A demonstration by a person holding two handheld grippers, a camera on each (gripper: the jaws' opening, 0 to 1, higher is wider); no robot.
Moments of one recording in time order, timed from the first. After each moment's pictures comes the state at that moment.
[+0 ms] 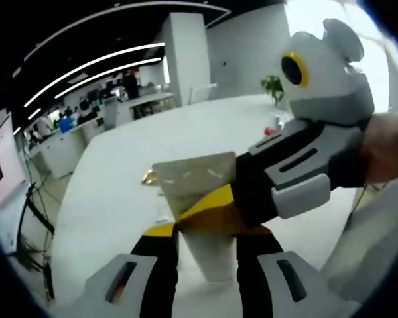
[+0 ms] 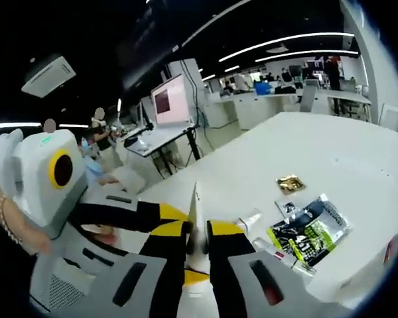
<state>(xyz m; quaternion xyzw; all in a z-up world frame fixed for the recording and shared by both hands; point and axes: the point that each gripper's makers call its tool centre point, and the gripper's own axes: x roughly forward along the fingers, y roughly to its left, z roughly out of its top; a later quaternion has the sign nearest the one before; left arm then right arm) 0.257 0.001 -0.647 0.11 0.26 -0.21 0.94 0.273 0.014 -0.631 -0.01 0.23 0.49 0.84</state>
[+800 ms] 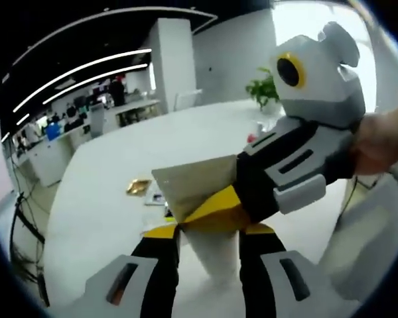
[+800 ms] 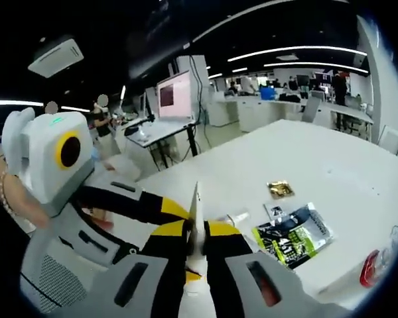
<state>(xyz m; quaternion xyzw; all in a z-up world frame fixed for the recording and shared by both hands) 0.261 -0.010 -0.645 0.10 0.24 -0.26 0.93 0.275 -0.009 -0.631 -0.05 0.22 0.50 0.84</state>
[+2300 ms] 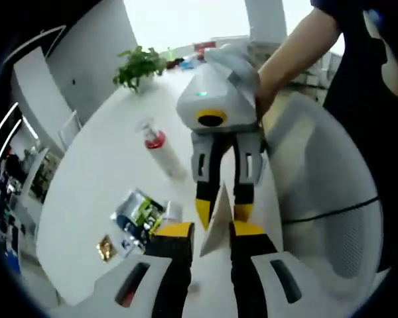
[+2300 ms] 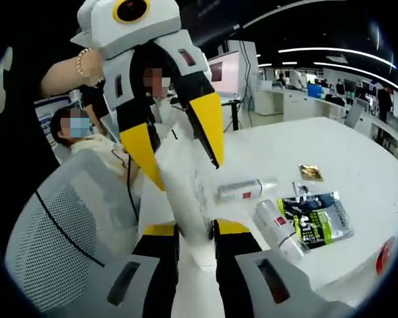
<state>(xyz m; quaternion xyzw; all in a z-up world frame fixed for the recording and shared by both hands) 0.228 -0.059 -0.616 0.36 0.26 -0.57 0.69 0.224 -0.043 -0.686 -0.12 0.24 0.62 0.74</state>
